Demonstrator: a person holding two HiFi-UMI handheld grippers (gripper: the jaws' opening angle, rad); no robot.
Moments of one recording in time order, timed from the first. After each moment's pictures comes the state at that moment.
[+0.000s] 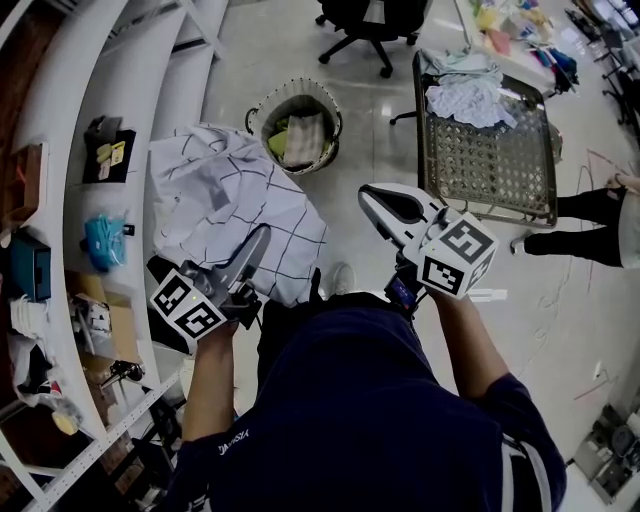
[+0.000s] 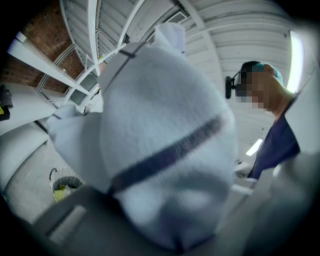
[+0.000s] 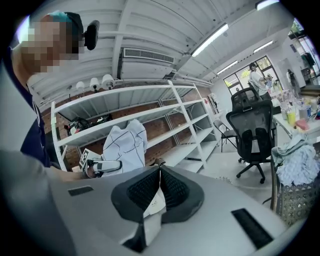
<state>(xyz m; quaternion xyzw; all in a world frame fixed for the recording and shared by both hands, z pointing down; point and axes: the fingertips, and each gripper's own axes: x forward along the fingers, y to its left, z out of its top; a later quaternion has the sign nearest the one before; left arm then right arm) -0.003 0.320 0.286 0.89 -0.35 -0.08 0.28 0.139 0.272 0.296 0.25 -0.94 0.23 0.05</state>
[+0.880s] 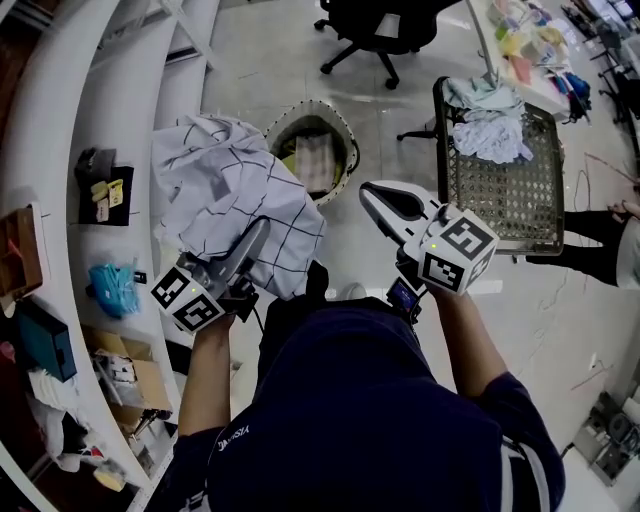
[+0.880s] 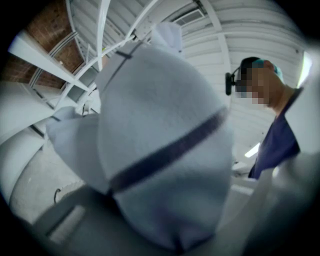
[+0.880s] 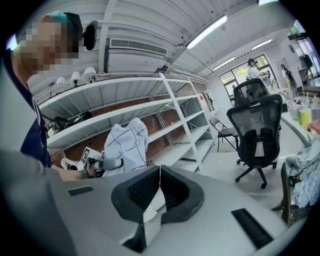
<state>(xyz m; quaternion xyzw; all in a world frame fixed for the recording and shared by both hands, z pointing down) -0.102 0.140 0.306 0.90 -0.32 -0.07 0.29 0.044 0.105 0.315 0.28 -0.92 0.25 0.08</state>
